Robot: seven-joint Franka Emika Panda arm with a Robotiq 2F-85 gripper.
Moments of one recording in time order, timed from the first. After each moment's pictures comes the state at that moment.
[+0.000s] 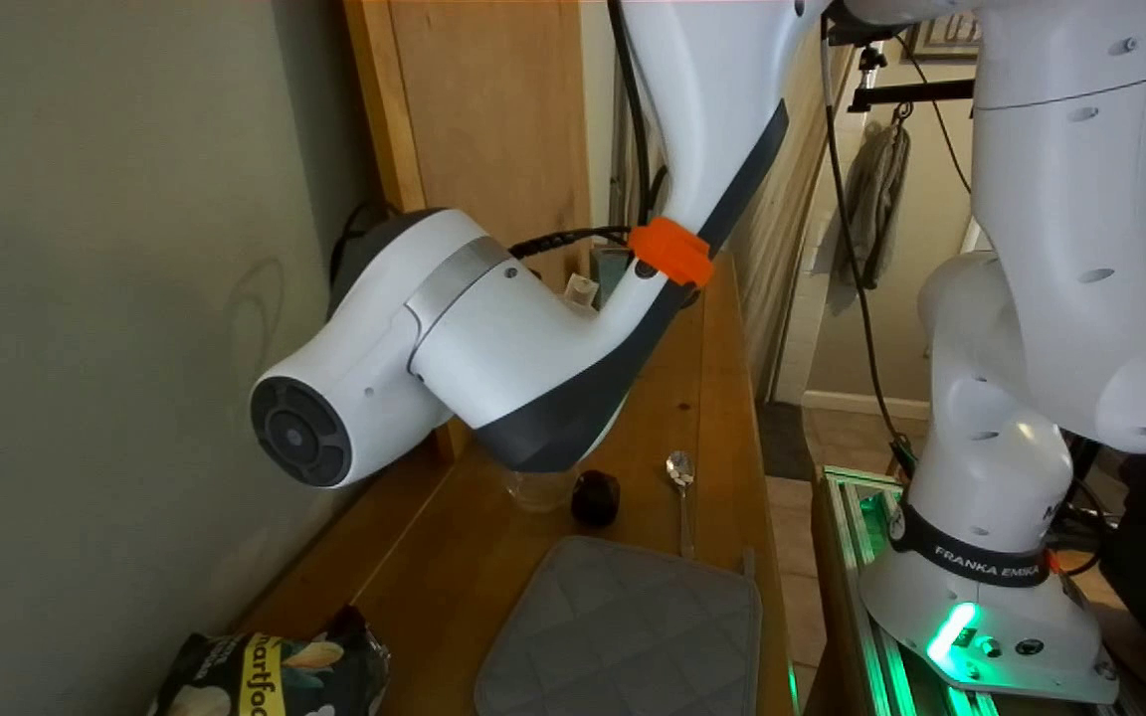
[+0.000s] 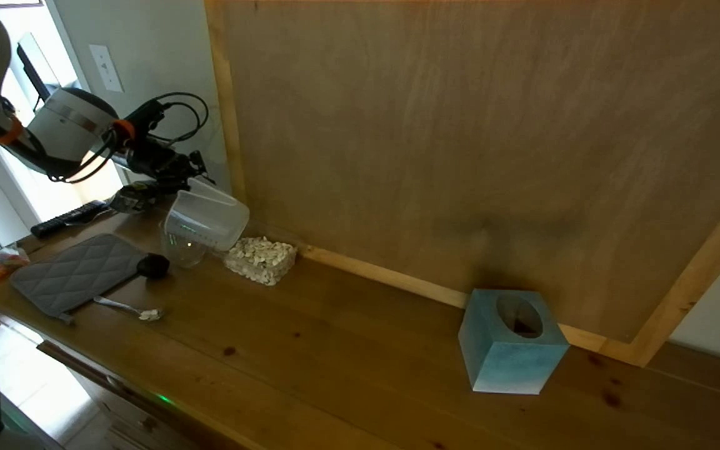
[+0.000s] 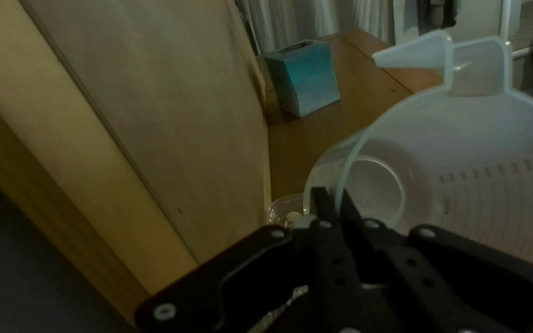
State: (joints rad) arm 0.27 0.28 0.26 -2.09 -1.19 1.38 -0.38
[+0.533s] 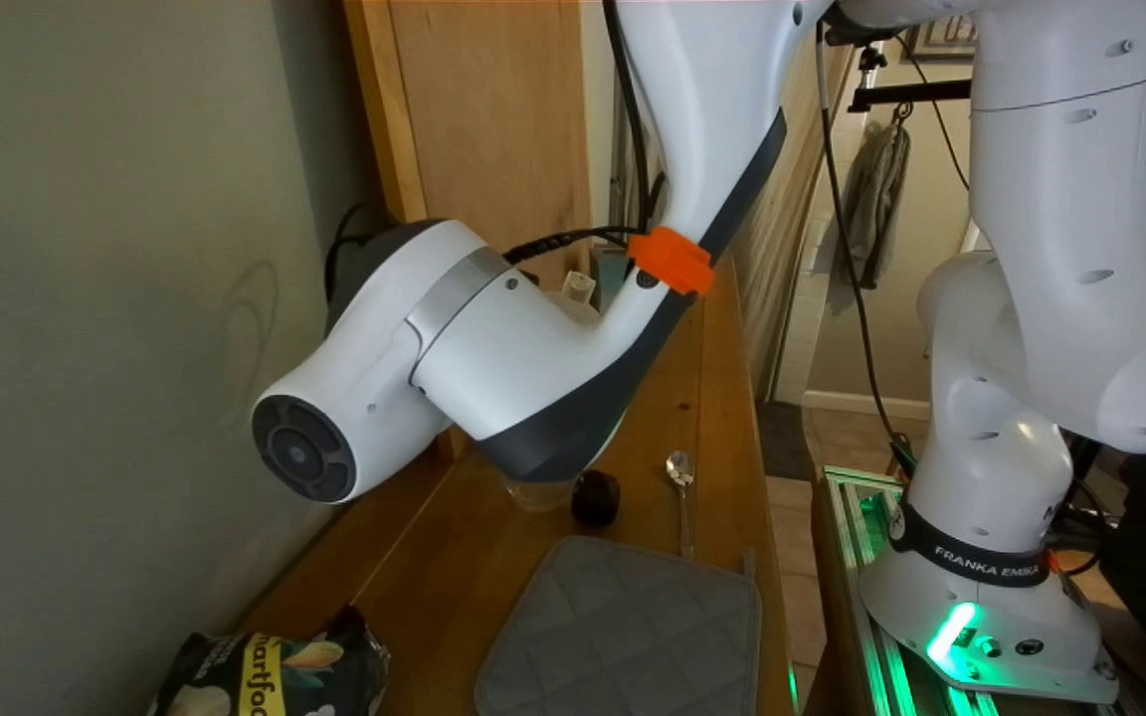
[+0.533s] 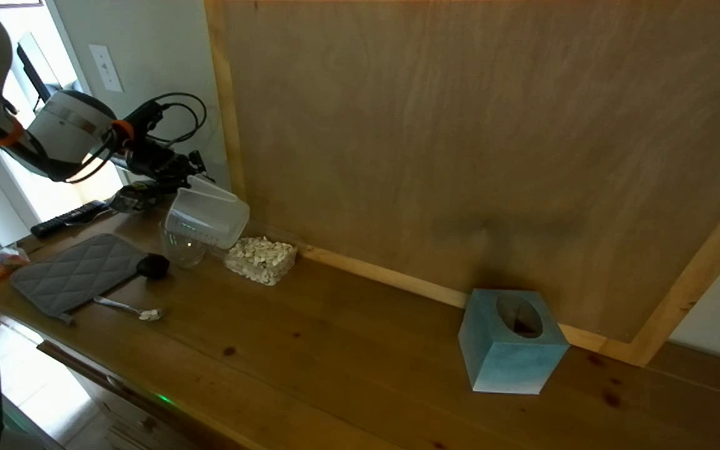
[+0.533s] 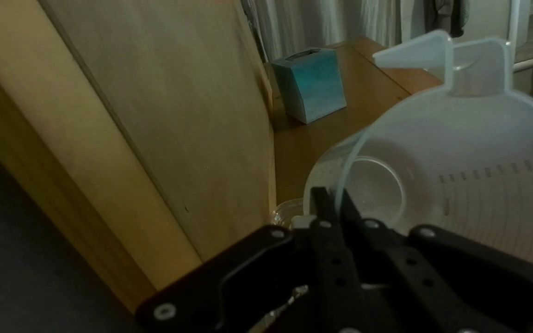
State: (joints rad) arm 0.27 0.29 0.26 -2.09 -1.21 1.37 -0.38
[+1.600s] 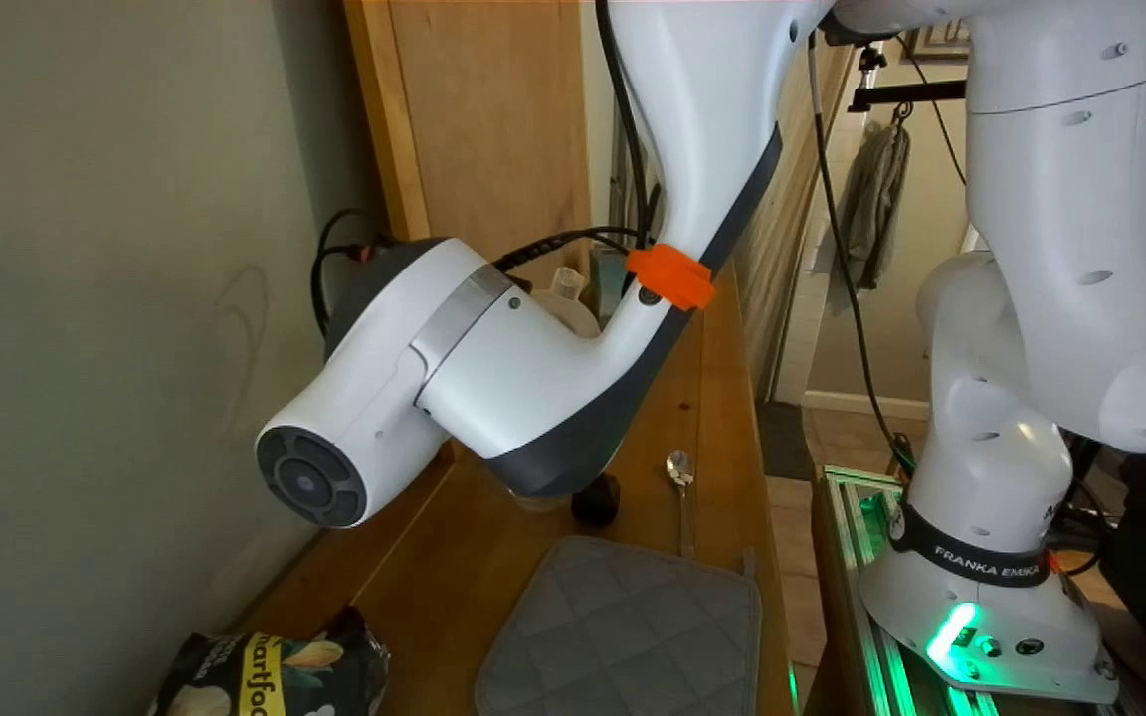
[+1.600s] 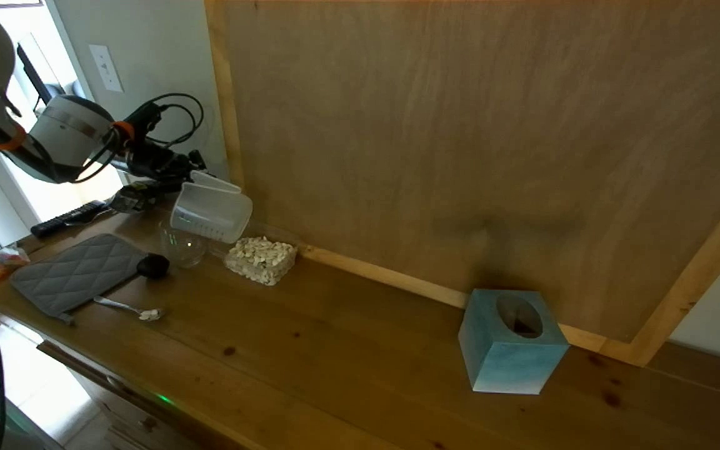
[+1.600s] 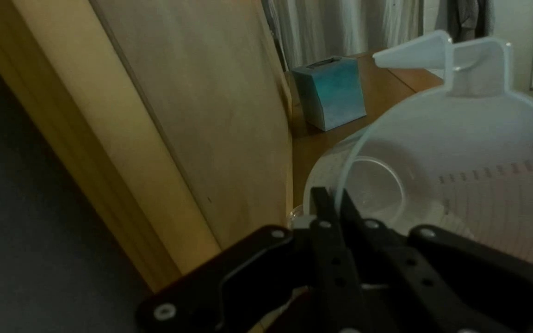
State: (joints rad) arm 0.28 0.31 0.27 -2.09 -1.27 1.36 -0.39
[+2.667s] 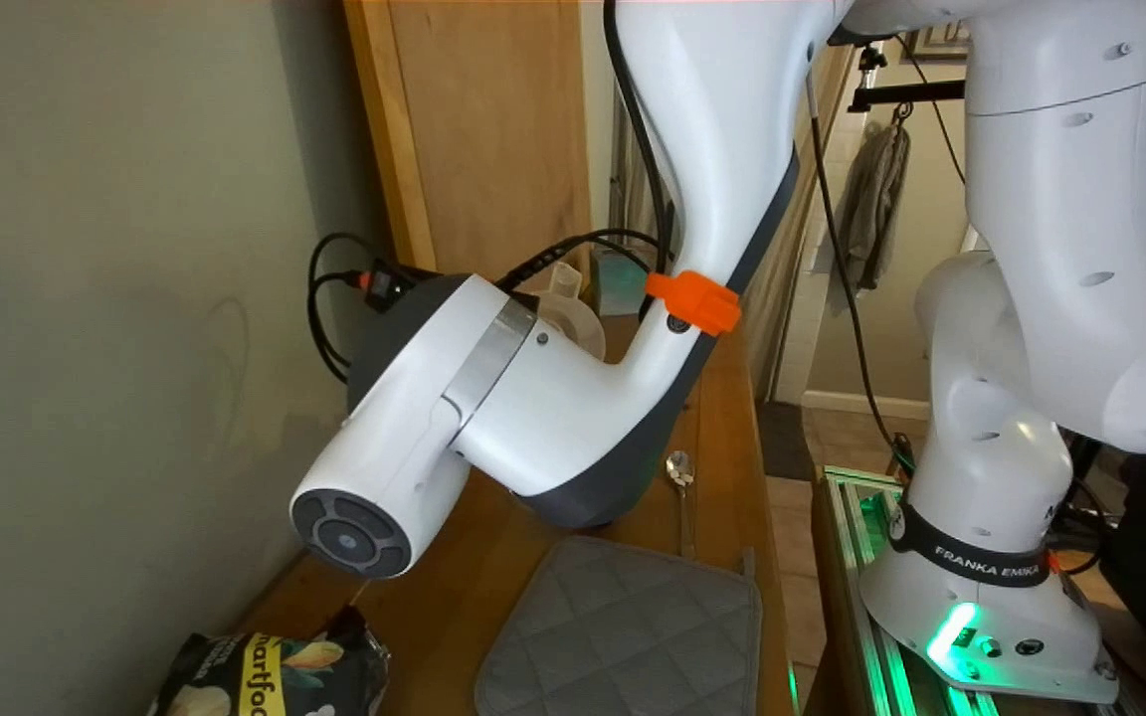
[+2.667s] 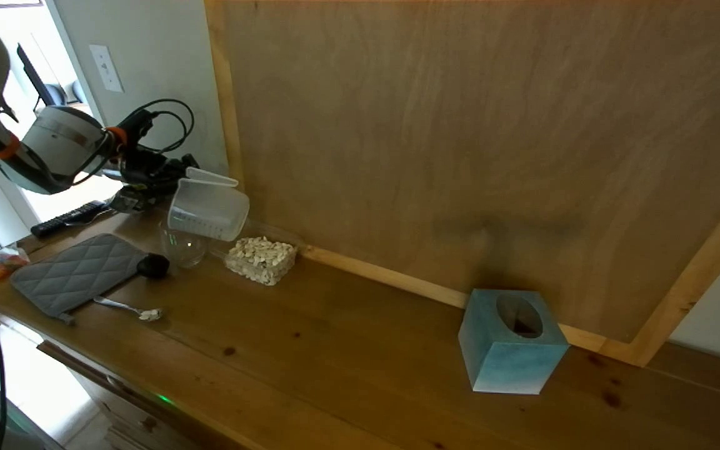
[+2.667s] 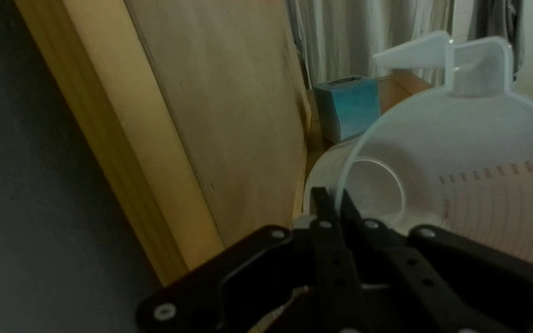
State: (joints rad) arm 0.30 0.31 0.29 -2.14 -1.32 1.33 -0.40
